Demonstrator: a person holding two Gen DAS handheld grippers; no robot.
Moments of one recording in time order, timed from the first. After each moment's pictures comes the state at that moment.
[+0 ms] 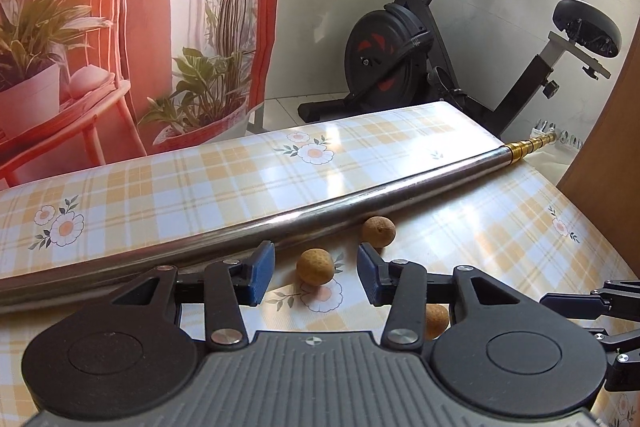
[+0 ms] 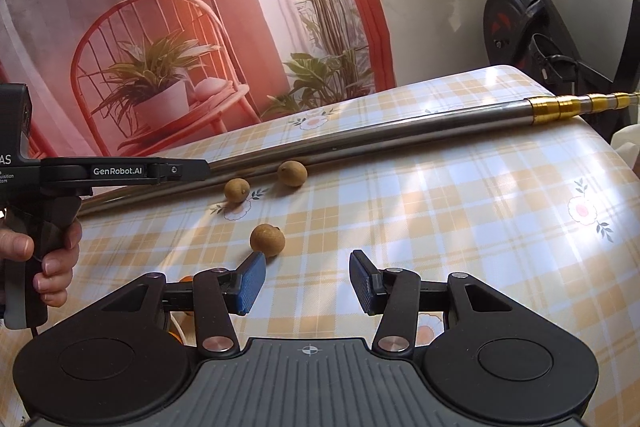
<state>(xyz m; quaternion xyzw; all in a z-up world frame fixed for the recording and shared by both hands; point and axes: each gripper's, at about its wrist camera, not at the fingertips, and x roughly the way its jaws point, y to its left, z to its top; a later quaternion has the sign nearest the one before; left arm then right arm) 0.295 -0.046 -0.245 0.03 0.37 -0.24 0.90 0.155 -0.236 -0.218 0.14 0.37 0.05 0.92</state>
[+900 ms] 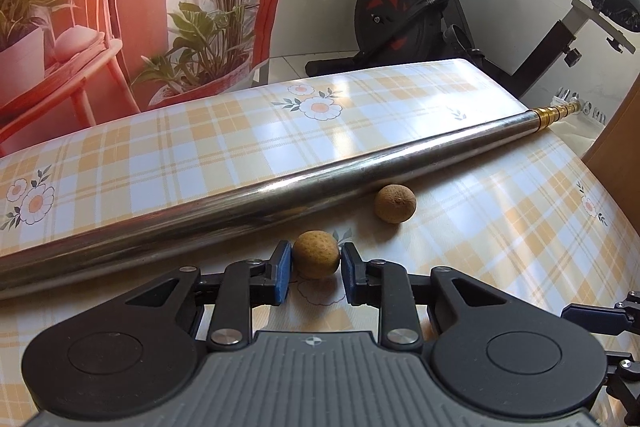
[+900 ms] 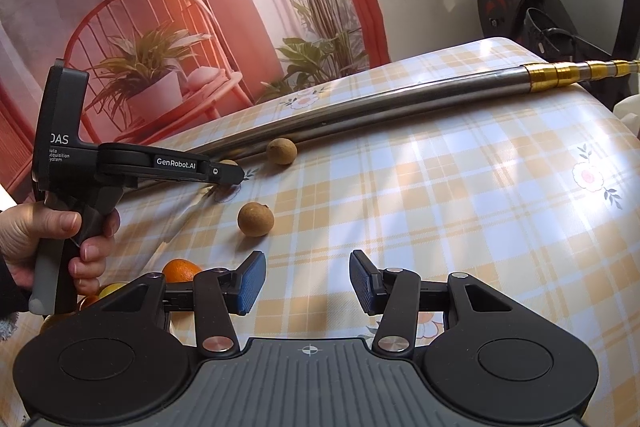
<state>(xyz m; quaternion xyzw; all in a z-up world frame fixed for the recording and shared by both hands) 0.314 -0.062 -0.268 0.05 0.42 -0.23 0.88 0.154 -0.242 -0.234 0.16 0.39 0.05 0.91</state>
